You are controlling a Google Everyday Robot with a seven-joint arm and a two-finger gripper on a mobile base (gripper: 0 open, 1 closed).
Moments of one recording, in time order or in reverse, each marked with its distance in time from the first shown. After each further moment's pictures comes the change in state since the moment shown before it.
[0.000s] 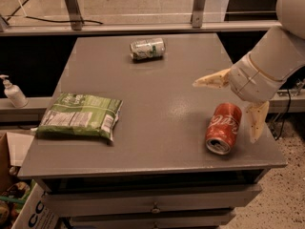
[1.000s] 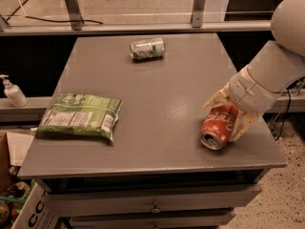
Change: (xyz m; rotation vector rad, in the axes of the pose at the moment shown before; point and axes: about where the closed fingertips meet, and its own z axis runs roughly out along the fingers) arm 0.003 0.019 0.024 -0.037 -0.026 0.042
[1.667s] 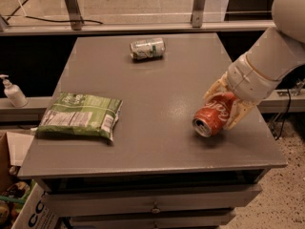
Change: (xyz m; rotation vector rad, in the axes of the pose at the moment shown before) arm 0.004 -0.023 -0.017 0.047 0.028 0.074
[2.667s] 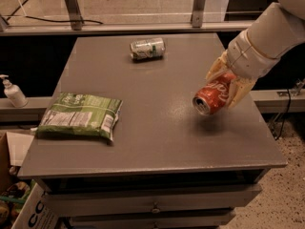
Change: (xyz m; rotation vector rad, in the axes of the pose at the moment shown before) arm 0.022 -0.049 -0.025 0.112 0.053 0.064
